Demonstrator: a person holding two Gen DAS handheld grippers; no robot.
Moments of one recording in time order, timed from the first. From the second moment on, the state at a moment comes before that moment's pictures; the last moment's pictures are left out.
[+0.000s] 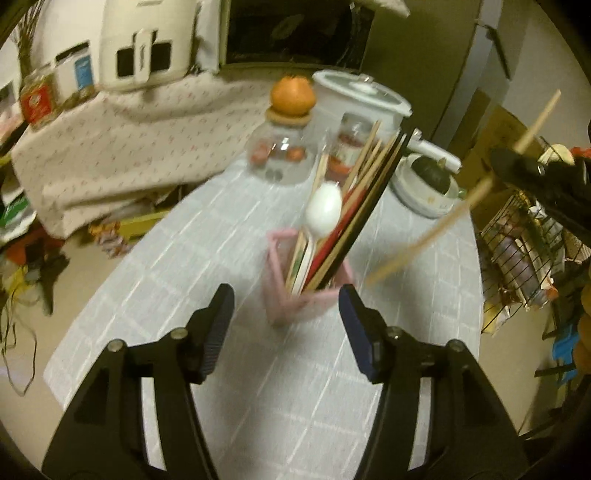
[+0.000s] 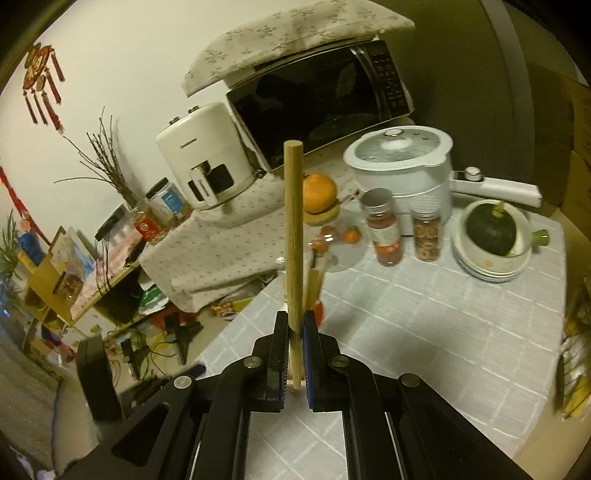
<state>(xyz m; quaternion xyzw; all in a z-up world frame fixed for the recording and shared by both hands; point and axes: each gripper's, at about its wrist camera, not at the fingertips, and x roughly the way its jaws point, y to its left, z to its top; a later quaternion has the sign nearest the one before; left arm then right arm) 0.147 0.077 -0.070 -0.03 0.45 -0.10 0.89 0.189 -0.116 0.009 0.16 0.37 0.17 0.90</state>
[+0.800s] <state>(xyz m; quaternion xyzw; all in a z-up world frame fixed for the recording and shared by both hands) 0.132 0.096 -0.086 -0.08 0.52 -0.05 0.85 0.230 -0.066 -0.047 0.15 0.40 0.16 0.89</state>
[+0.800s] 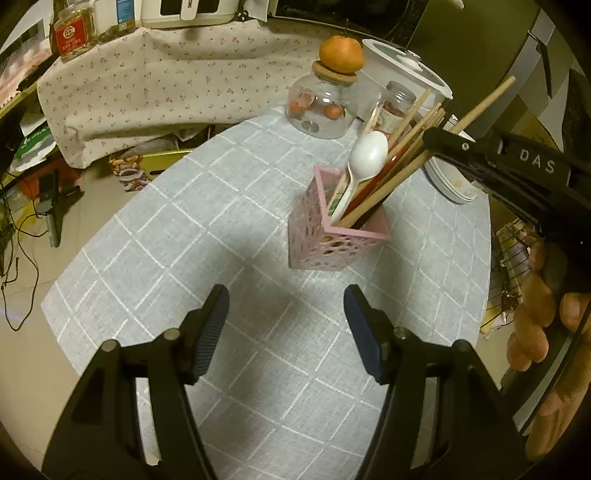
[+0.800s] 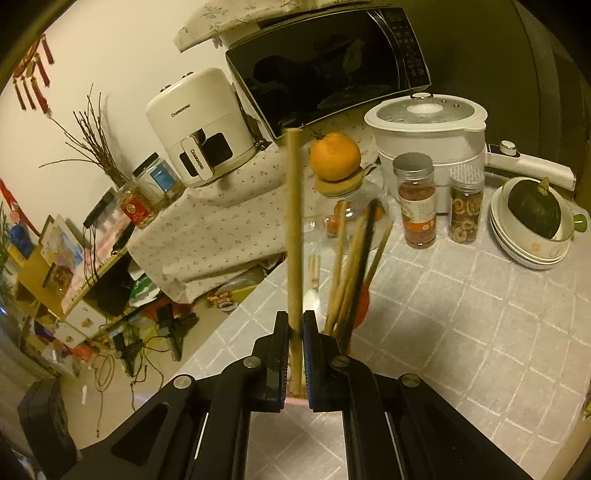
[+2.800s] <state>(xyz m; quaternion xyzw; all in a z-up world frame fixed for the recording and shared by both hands) 0.073 0.071 -0.025 0.00 0.46 0.01 0.89 0.115 -0.156 0.004 0.09 0.42 0.05 0.90</state>
